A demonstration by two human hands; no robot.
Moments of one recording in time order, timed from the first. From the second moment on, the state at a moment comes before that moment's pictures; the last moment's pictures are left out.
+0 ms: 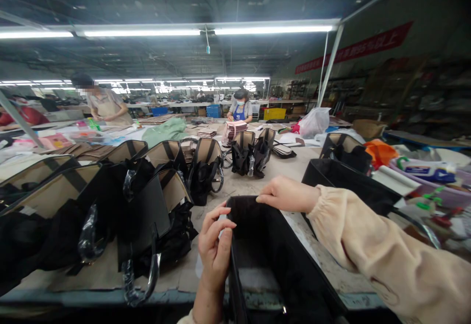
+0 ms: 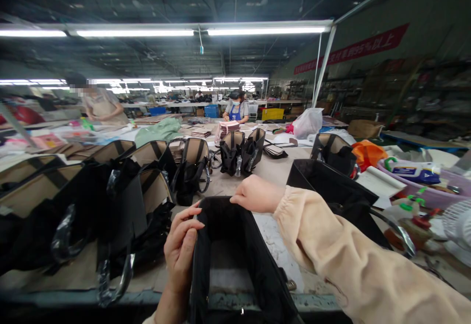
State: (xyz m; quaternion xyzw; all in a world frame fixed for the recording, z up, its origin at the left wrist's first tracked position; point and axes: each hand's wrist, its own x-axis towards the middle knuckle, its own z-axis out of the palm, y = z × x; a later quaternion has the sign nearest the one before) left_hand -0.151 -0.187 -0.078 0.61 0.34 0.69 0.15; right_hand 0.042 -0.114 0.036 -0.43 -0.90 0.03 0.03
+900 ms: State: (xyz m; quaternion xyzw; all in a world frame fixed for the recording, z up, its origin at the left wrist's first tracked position) left_hand -0.158 -0.184 -0.084 0.62 0.34 0.69 0.15; right_hand -0.016 -0.110 0.017 -0.40 -0.91 -0.08 0.07
